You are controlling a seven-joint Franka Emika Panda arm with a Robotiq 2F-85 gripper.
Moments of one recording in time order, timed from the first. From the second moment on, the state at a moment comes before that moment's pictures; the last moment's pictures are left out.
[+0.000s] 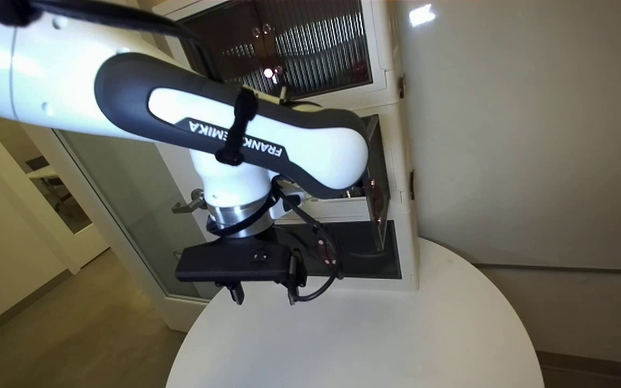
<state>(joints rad) 0.29 0.76 -0.67 -1.60 -2.51 4.22 2.22</state>
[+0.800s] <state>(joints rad) 0.43 0.72 -0.90 -1.48 -2.51 4.22 2.19</state>
